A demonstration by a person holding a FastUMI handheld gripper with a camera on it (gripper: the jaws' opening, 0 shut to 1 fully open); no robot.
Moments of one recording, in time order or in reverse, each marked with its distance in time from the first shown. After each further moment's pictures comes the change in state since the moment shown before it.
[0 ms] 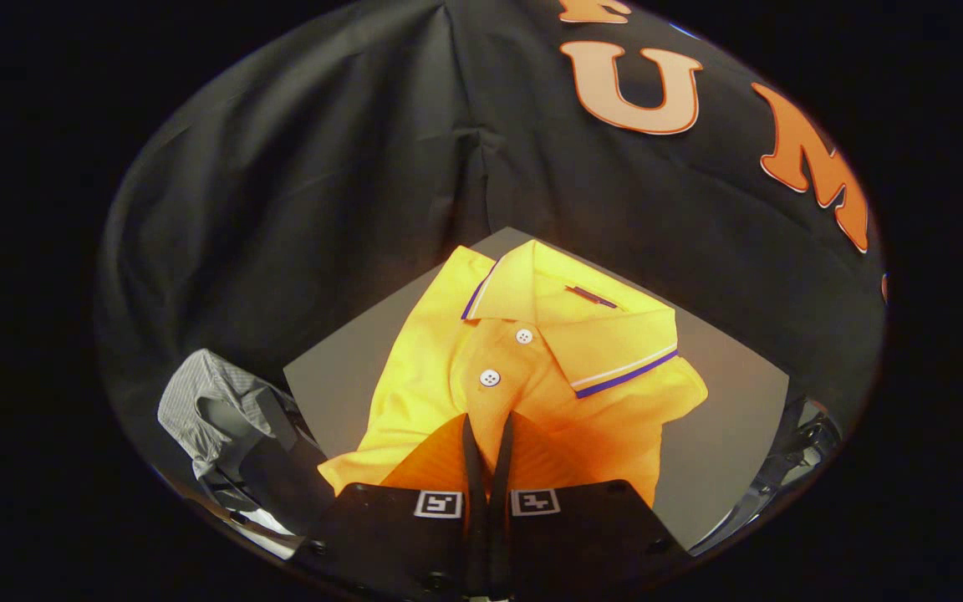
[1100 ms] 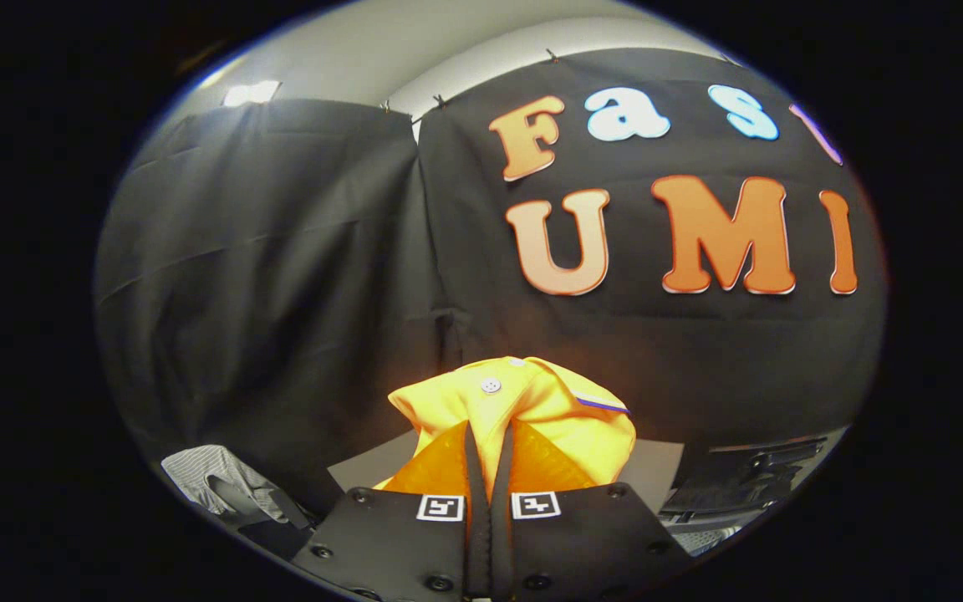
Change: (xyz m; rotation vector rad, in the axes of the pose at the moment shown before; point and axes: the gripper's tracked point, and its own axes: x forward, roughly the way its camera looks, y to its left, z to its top) arm -0.181 -0.036 0.063 0.039 -0.644 -0.065
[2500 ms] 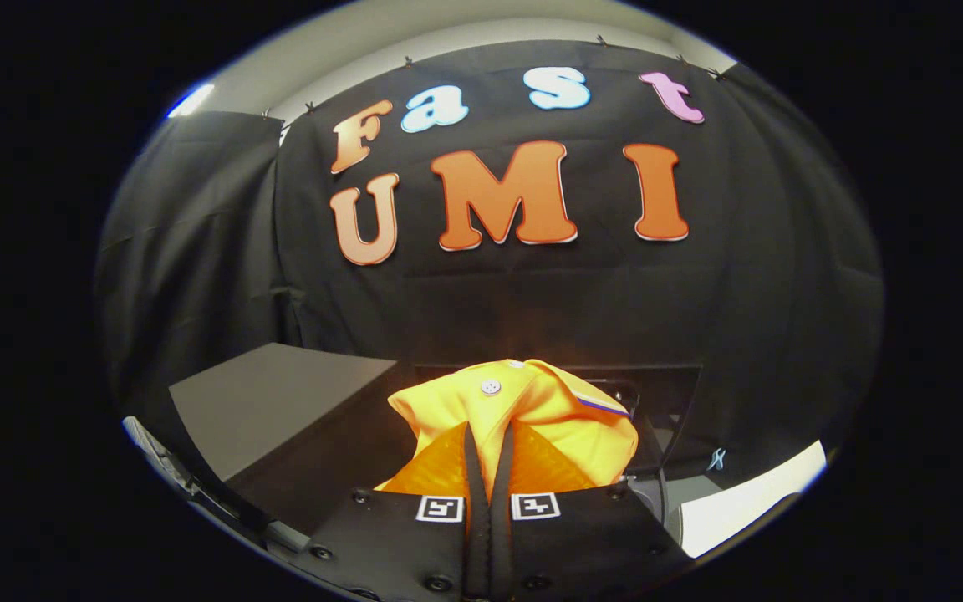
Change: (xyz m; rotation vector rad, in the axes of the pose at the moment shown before) arm -0.175 -0.313 -0.163 0.083 0.049 -0.428
